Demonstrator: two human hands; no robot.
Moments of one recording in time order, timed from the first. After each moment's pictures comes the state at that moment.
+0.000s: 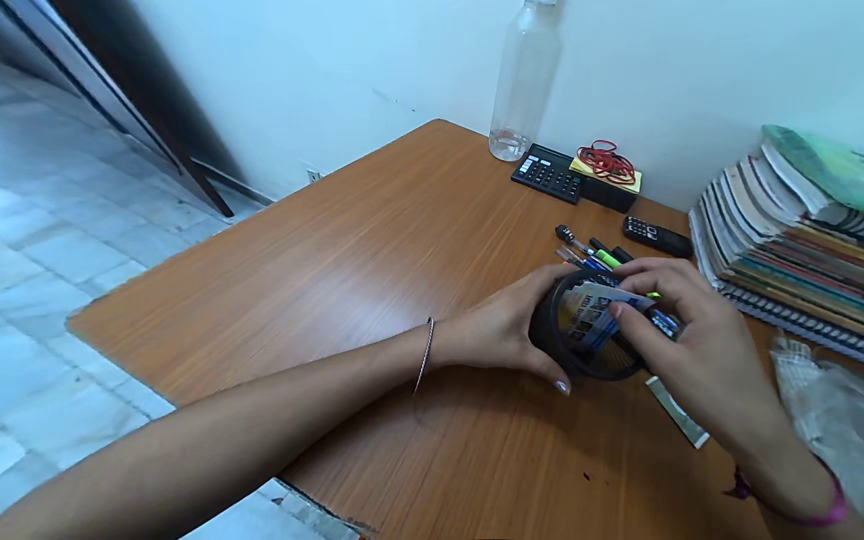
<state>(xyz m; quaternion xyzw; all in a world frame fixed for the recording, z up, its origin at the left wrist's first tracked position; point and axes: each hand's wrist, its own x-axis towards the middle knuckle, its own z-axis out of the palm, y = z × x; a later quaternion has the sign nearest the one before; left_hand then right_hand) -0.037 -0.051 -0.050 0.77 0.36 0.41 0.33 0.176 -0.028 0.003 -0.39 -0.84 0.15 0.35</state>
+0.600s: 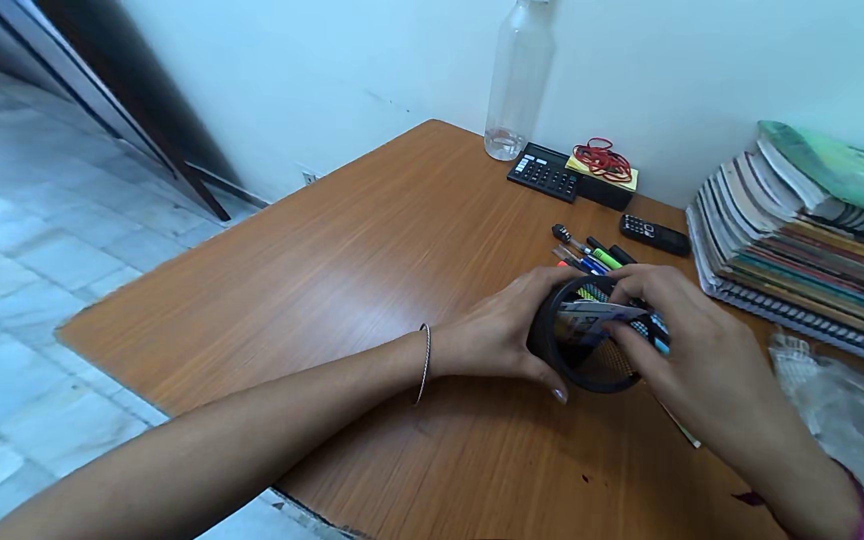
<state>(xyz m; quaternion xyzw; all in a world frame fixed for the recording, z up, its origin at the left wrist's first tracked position) -0.036 -0.054 -0.050 0.81 0.38 0.39 0.24 0.182 -0.028 0.004 -0.32 -0.90 -0.03 0.29</state>
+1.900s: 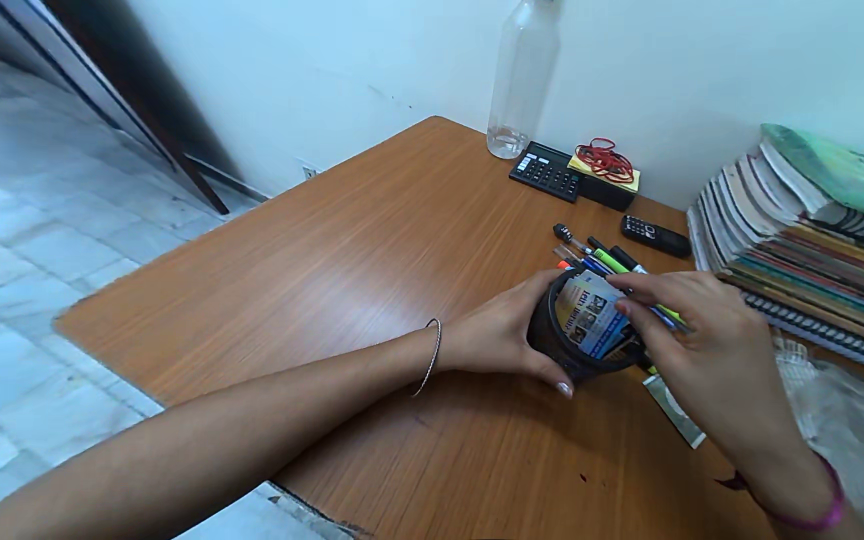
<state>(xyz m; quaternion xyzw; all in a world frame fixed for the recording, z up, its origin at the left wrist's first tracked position) -0.035 -0.056 -0.048 0.76 0.41 0.37 0.35 0.181 -0.024 0.002 -0.33 -0.87 0.00 0.36</state>
